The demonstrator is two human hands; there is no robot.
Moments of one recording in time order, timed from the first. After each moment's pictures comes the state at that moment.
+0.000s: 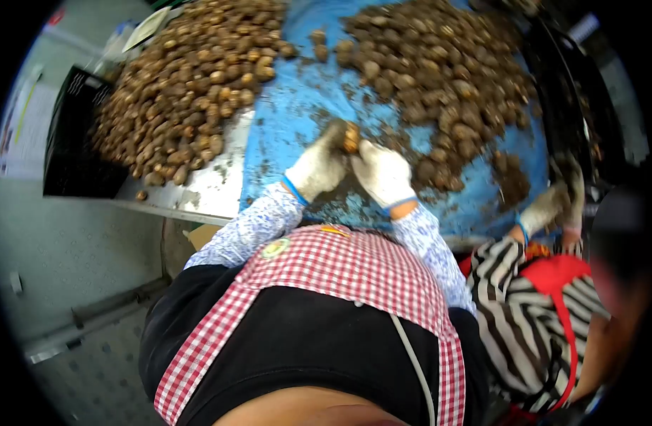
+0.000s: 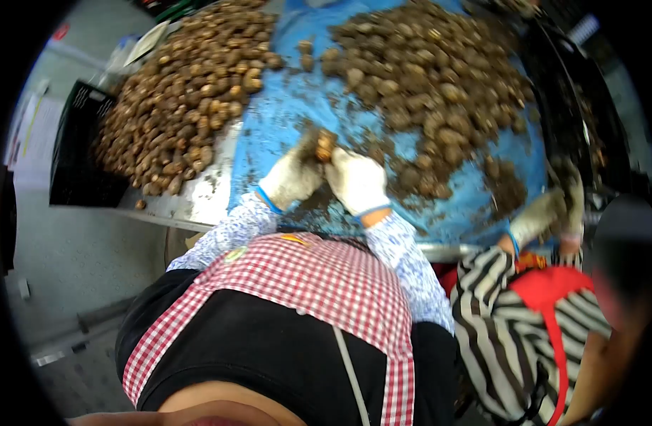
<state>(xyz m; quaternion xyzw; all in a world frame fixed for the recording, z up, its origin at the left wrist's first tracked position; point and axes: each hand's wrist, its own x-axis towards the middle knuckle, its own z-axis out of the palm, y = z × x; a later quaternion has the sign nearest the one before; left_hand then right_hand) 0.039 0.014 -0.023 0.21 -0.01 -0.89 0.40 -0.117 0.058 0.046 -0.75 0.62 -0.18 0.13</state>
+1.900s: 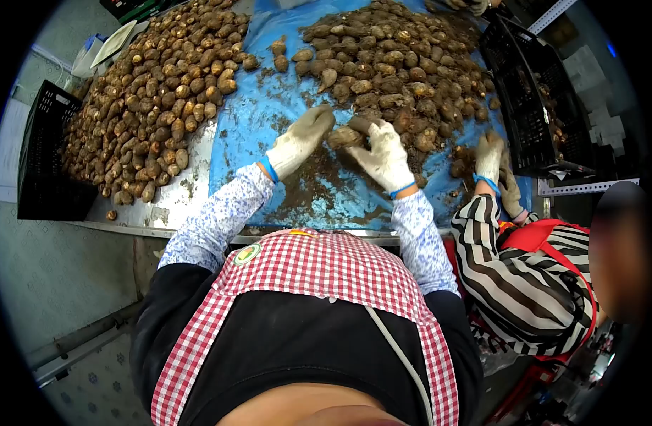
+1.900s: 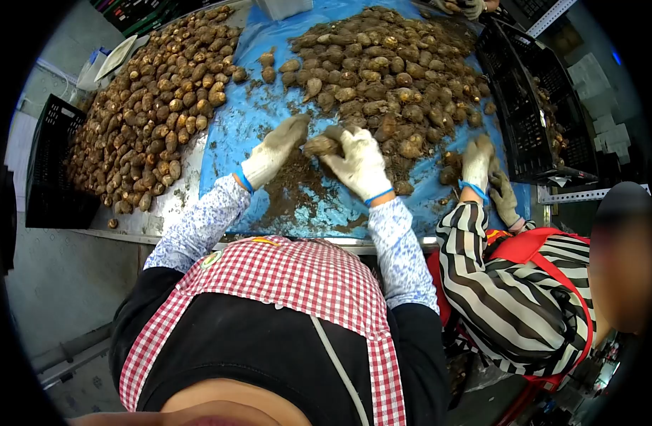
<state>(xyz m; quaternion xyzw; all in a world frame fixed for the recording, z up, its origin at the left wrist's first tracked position) 0.013 -0.016 0.032 0.40 -0.63 -0.61 0.29 -0.186 0.044 0.056 -0.74 0.63 -0.21 0.09</state>
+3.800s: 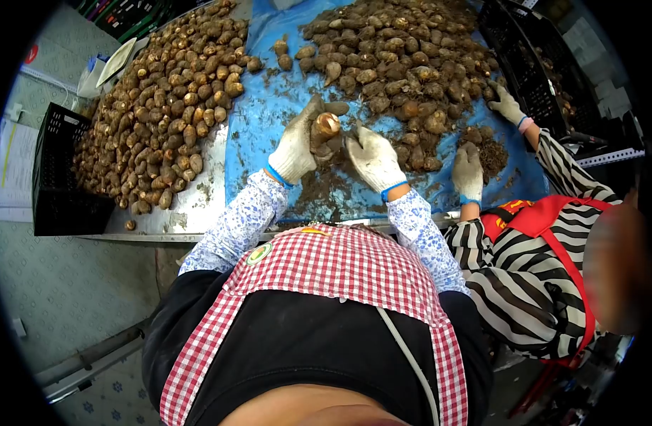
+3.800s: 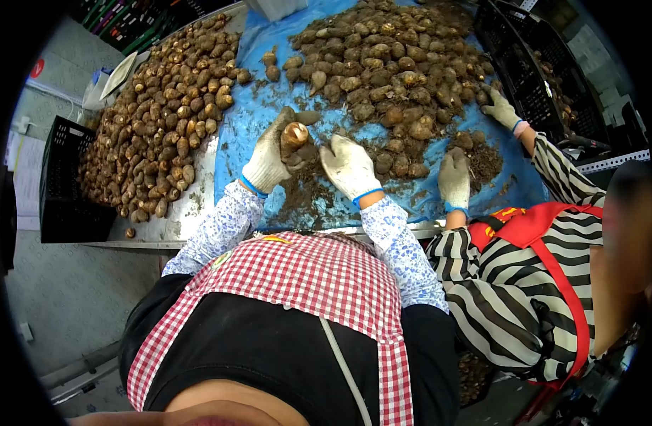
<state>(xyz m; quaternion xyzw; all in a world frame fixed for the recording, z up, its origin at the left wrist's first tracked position) 0.026 0.004 0.054 0.27 -0.26 -0.85 0.37 -0.145 0.066 0.040 -0.68 0.66 -0.26 0.15</state>
